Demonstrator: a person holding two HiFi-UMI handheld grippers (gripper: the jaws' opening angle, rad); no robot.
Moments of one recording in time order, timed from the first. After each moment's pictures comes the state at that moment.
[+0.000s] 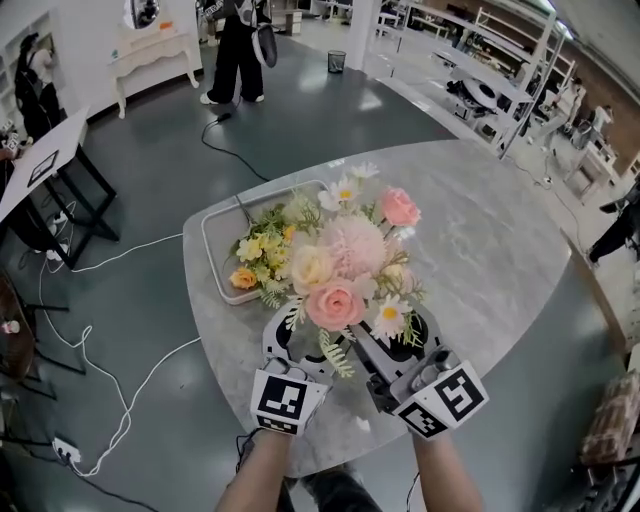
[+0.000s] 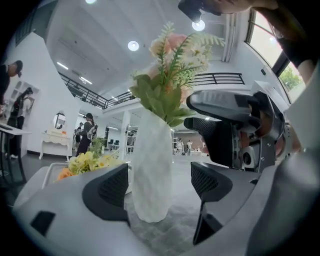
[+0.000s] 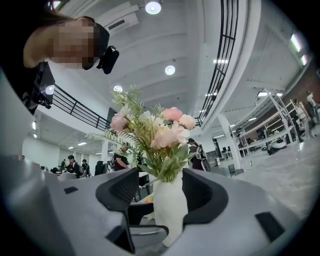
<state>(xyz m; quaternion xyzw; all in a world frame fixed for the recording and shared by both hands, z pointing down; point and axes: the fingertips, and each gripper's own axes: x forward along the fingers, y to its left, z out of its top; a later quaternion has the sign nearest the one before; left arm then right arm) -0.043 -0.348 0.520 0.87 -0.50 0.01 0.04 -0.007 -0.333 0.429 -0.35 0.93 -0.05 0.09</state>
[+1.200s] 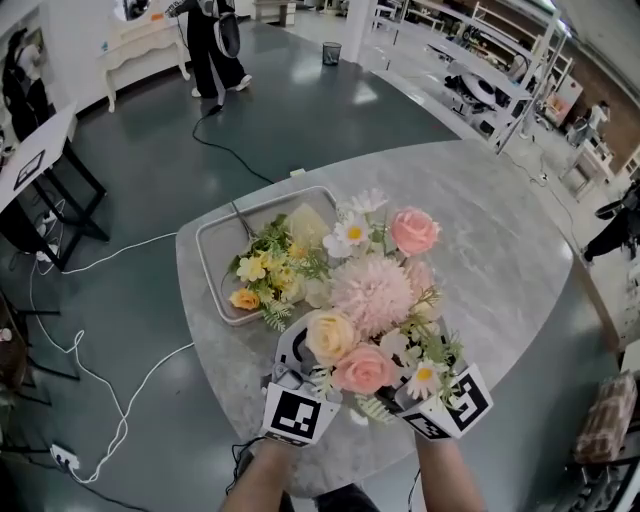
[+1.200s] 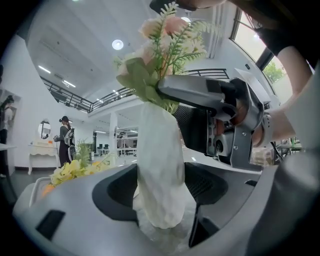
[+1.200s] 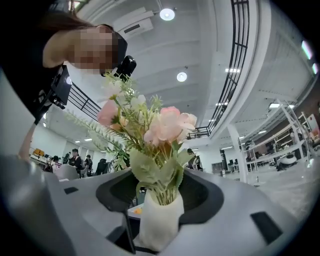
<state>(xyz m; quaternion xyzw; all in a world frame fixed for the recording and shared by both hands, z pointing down) -0.032 -0.365 0.522 0.90 -0.44 0.05 -0.01 -0.032 -0.362 0.405 -0.32 0.94 0.03 0.10</state>
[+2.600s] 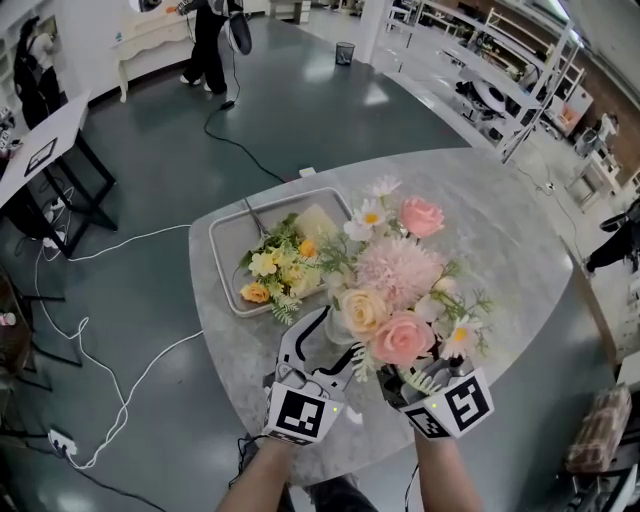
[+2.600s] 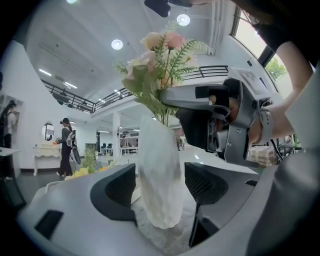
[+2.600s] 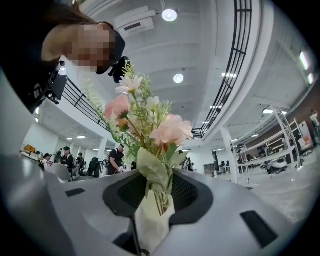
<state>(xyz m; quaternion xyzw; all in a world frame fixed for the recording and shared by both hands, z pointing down) -0.041 -0.357 0.510 0.89 -0.46 0.06 -0.01 -0.020 -0.366 0.395 -0.37 0.92 0.03 0.10</state>
